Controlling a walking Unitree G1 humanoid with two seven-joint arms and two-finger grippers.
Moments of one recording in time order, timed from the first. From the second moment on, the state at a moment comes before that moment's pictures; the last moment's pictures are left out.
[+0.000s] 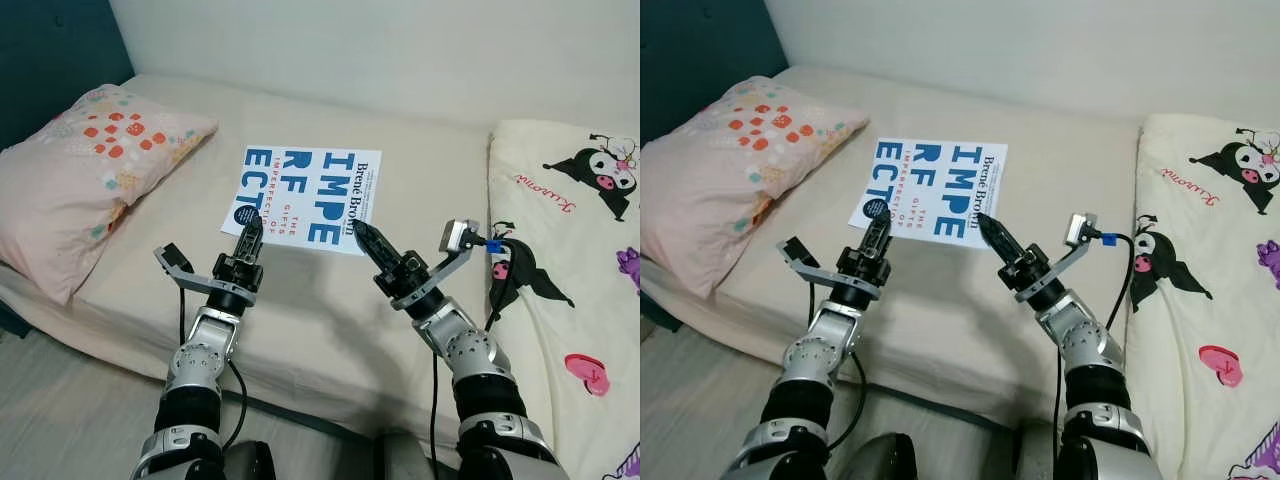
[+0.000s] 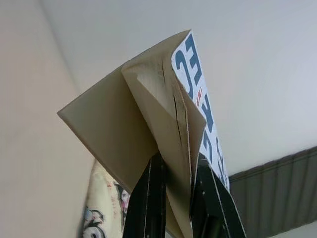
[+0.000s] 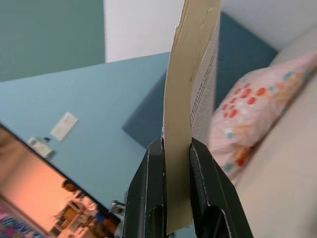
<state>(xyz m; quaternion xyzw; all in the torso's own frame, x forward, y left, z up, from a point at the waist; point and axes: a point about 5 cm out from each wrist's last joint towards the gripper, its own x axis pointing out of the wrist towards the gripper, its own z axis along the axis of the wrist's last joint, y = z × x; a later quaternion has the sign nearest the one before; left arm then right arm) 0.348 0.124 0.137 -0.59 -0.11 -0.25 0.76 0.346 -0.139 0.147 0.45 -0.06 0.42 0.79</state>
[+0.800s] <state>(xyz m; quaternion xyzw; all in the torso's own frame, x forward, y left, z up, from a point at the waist) 0.322 0.127 0.195 -0.37 -0.14 -0.49 0.78 0.338 -0.152 0.117 0.45 0.00 0.38 0.81</state>
